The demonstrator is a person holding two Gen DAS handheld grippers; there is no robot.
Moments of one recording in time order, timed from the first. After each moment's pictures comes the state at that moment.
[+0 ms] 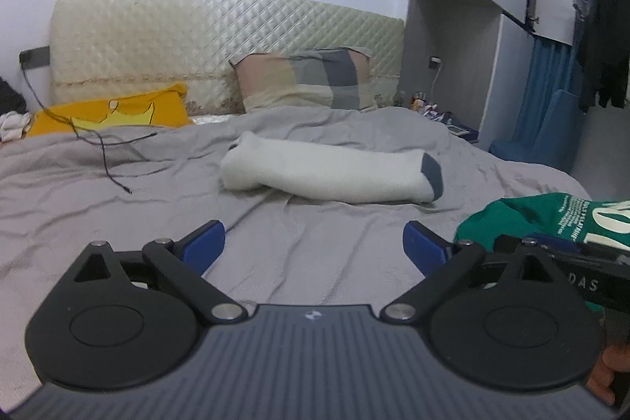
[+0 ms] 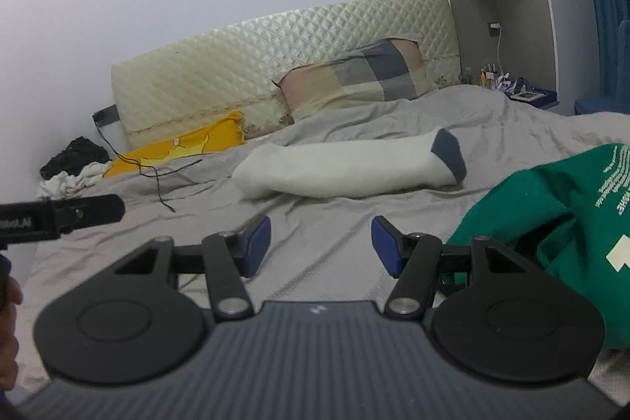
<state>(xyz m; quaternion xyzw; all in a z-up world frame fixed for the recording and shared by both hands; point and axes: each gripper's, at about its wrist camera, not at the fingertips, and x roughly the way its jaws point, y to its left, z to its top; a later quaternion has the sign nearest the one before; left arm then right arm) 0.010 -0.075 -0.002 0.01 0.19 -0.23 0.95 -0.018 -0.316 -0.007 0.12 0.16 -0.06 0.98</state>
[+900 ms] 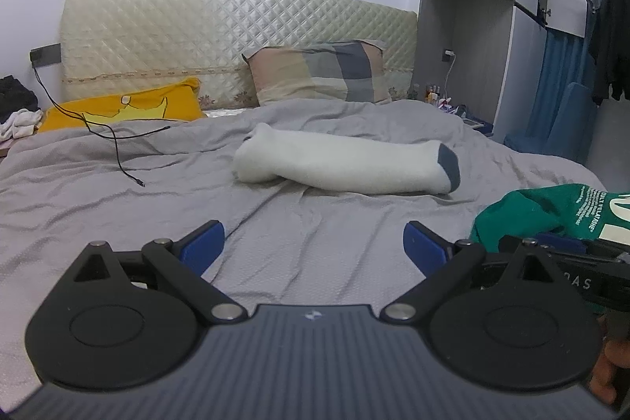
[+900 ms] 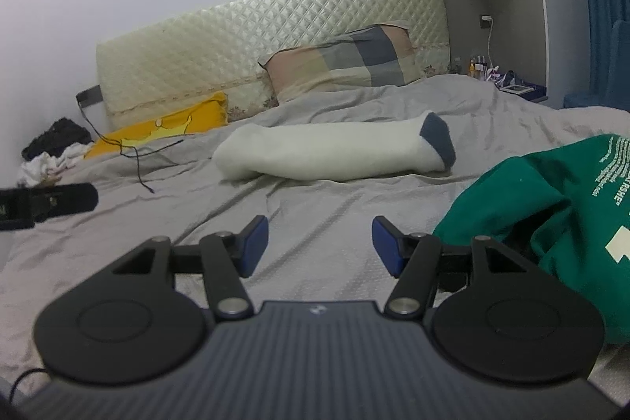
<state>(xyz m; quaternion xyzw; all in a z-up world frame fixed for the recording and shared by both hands) 0.014 -0.079 -0.014 0.02 0.20 -0.20 0.96 -0.010 -0.309 -0.021 0.10 0.18 -0.08 0.97</state>
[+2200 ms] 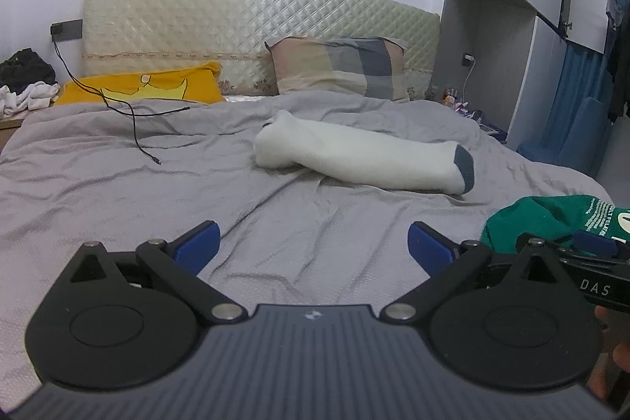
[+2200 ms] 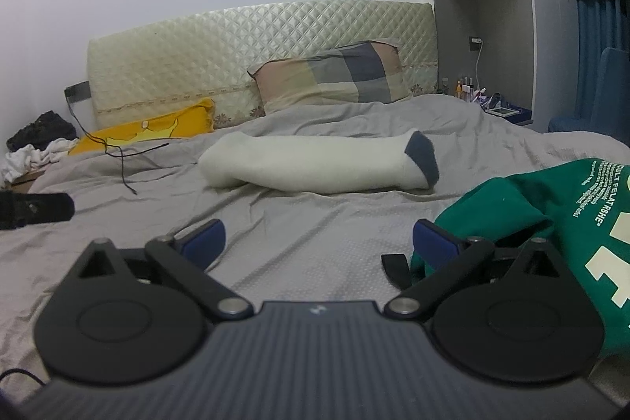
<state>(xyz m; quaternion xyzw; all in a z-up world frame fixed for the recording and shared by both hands) 0.008 -0.063 -0.023 -0.01 0.21 -0.18 0.96 -0.014 -0.302 -0.020 0.07 0.17 -0.10 0.98</state>
